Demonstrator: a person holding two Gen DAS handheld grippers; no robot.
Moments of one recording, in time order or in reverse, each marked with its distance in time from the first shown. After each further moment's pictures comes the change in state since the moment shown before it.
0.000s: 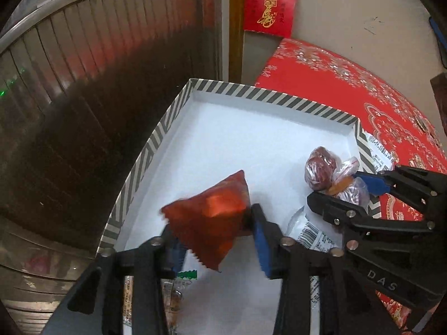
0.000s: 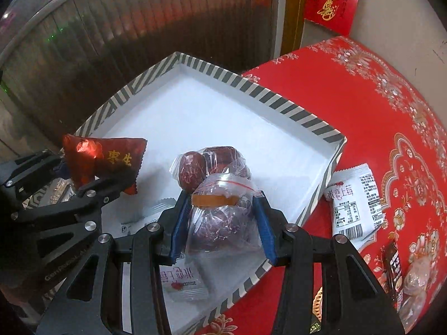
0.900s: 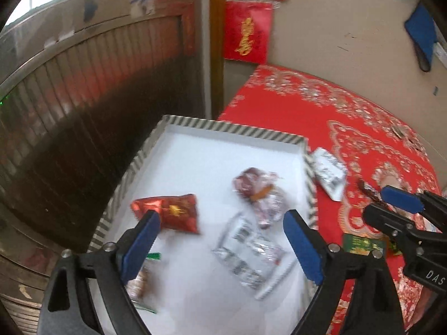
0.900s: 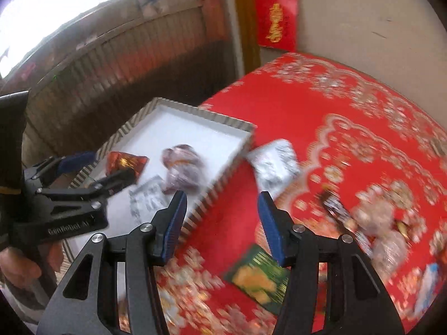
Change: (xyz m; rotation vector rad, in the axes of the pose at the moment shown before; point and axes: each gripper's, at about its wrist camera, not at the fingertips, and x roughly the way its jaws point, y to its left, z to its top) left arm -0.059 -0.042 -0.002 0.024 -0.119 -0.060; right arm -0.106 -0.054 -0.067 0.164 -0.199 -0.024
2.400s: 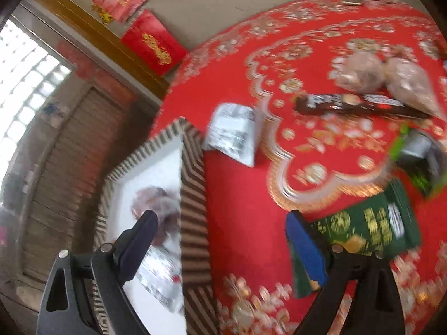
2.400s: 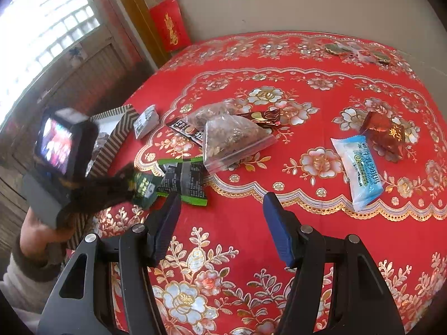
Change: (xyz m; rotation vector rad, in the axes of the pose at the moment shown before) left arm 0.041 -0.177 -0.048 0.606 0.043 0.277; right arm -0.102 -0.157 -0.134 0.340 -0.044 -0.079
